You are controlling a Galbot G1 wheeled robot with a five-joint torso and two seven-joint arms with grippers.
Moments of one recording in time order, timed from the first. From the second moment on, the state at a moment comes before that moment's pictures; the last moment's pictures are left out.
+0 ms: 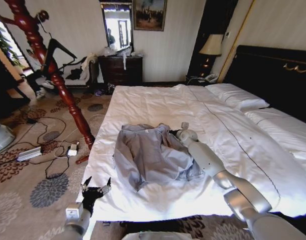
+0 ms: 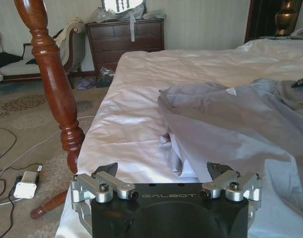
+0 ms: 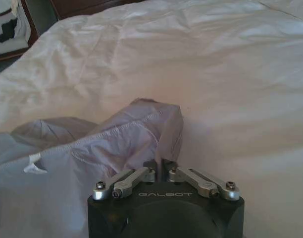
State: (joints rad) left arm 1.97 -1.06 -0.54 -2.40 -0.39 0.23 -0.35; right arm -0.36 1.17 -0.07 1.09 1.02 -0.52 0.27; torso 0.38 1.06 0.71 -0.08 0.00
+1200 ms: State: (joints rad) left arm 1.99 -1.09 -0.60 -2.45 -0.44 0.23 -0.35; right arm -0.50 1.14 -0.42 1.32 0.30 -0.23 0.17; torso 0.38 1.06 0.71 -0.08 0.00
